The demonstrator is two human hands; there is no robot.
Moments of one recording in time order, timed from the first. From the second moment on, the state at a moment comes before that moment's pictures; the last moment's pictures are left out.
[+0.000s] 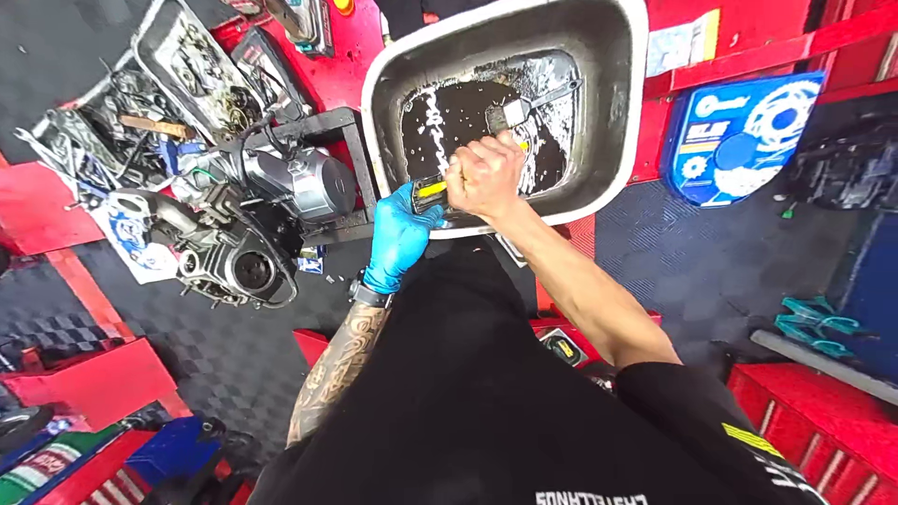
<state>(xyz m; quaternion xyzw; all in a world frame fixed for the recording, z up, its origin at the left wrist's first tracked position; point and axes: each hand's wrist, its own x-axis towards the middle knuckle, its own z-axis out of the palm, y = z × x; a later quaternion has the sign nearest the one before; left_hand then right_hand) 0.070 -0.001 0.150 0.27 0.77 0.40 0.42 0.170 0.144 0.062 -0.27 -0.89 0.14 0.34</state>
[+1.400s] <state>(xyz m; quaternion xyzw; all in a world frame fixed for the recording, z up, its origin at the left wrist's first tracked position) 0.078 0.007 0.176 0.25 0.75 0.43 0.44 0.168 0.147 0.088 -0.22 -0.89 0.17 0.37</state>
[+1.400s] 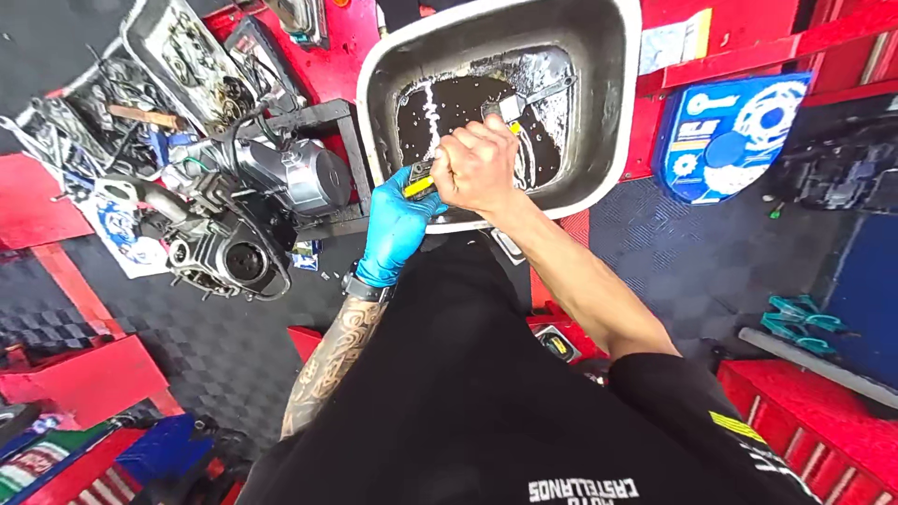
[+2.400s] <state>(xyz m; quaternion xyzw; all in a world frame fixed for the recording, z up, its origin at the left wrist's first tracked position) 0.050 -0.026 0.170 0.21 0.75 0.47 0.43 0.263 0.179 0.012 -0.35 -0.92 0.14 0.01</state>
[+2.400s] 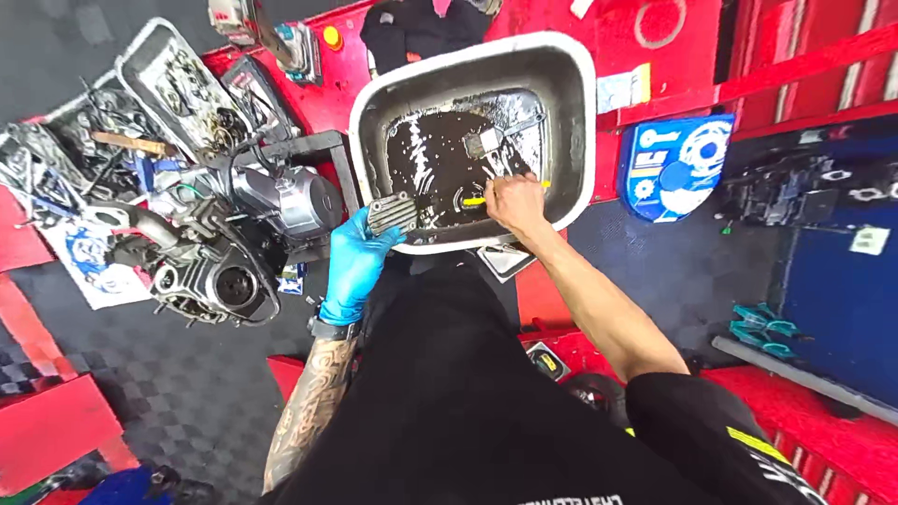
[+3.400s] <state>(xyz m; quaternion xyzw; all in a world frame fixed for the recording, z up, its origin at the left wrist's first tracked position) 0.044 -0.040 0.104 0.10 0.83 0.42 0.35 0.168 0.284 -0.092 -0.81 -0.48 0.33 0.06</state>
